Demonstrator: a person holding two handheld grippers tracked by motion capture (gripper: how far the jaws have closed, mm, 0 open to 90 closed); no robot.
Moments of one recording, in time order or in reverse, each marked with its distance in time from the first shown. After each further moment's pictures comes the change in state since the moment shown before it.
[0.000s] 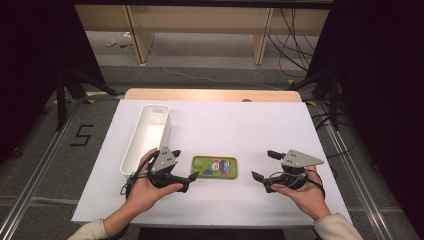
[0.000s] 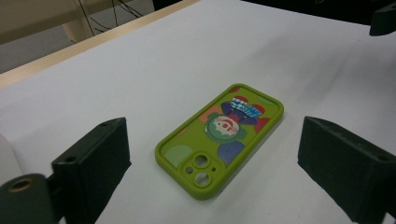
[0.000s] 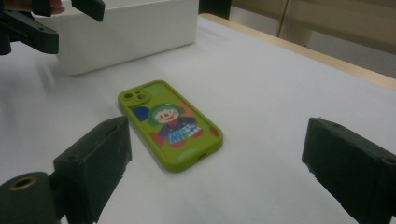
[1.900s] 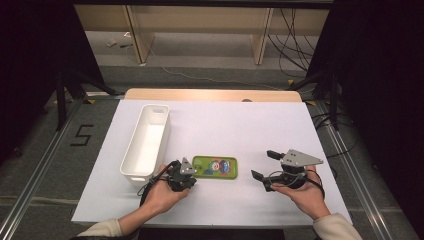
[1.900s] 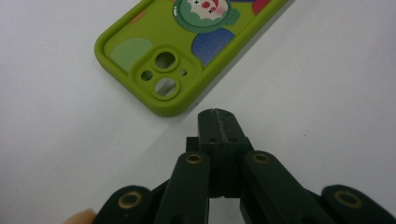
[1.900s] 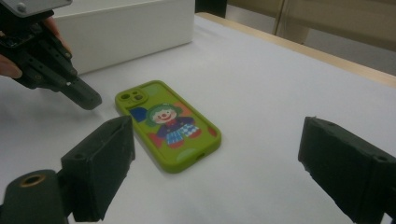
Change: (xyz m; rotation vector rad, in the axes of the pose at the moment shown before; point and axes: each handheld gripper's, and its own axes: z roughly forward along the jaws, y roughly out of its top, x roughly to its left) left arm -0.018 -0.022 0.044 0.432 -0.009 0.014; right arm 0.000 0.000 0.001 0.003 -0.011 0.015
